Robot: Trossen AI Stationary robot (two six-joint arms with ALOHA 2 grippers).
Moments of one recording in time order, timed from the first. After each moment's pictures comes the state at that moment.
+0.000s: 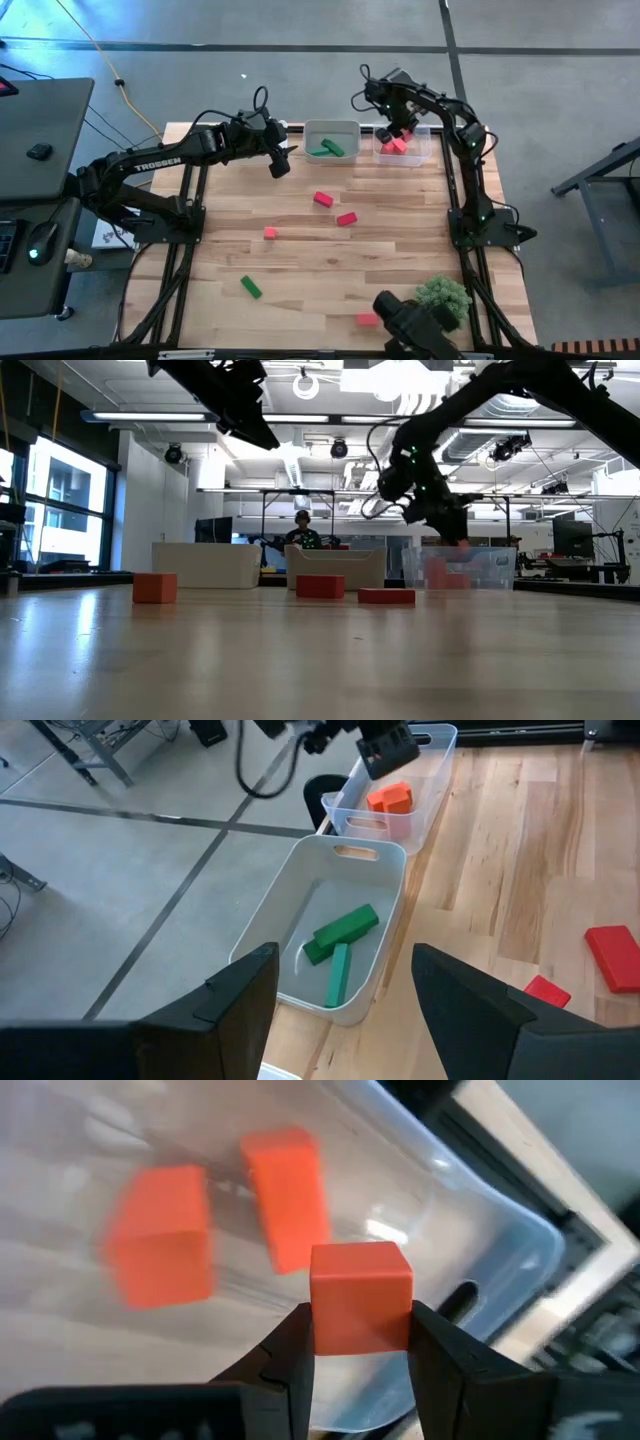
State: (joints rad) left arm 0.52 1.26 1.04 -0.32 -0.17 0.25; right arm -0.85 2.15 1.88 -1.57 0.23 0.20
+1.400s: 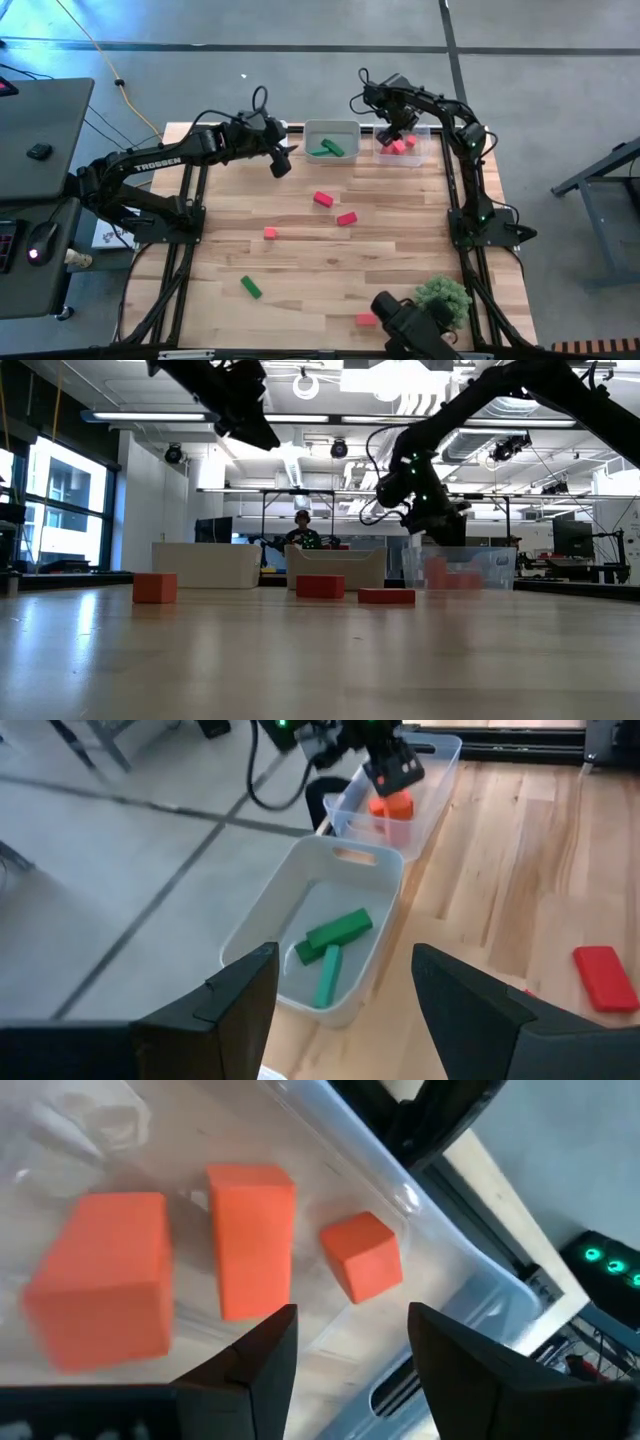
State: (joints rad) left arm 0.52 1.26 1.04 -0.31 -0.17 0.17; right arm -0.85 2.15 1.80 -1.45 0.33 0.09
